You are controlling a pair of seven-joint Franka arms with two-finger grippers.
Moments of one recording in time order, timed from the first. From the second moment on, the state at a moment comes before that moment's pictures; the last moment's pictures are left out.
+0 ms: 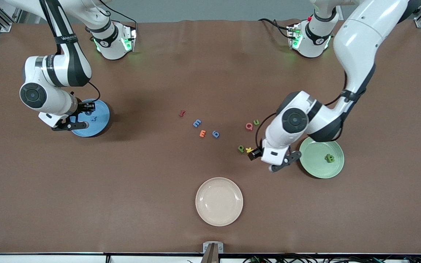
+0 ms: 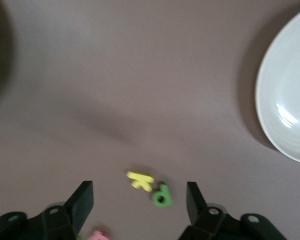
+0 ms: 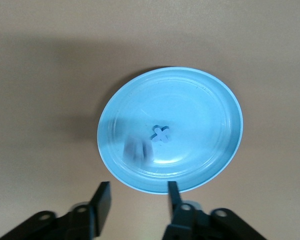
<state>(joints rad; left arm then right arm) -0.01 0.72 -0.61 -1.59 0.38 2.21 -1.27 0.29 0.08 -0.27 -2.30 -0.11 2.05 -0.03</state>
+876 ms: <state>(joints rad) -0.29 0.85 -0.41 -1.45 0.36 2.18 -1.58 0.26 0.08 -0.27 -2.29 -0.11 2.06 -0.02</state>
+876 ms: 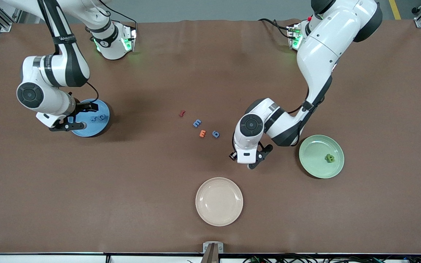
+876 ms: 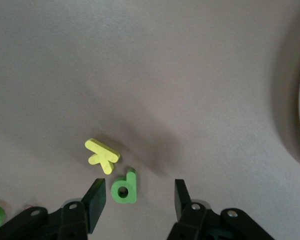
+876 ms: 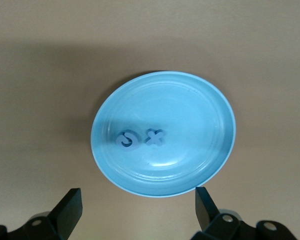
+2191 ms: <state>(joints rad) -0.29 0.88 -0.41 -1.47 0.36 2.17 -1.65 0.18 -0.03 -0.26 -2.12 -0.01 1.76 -0.05</state>
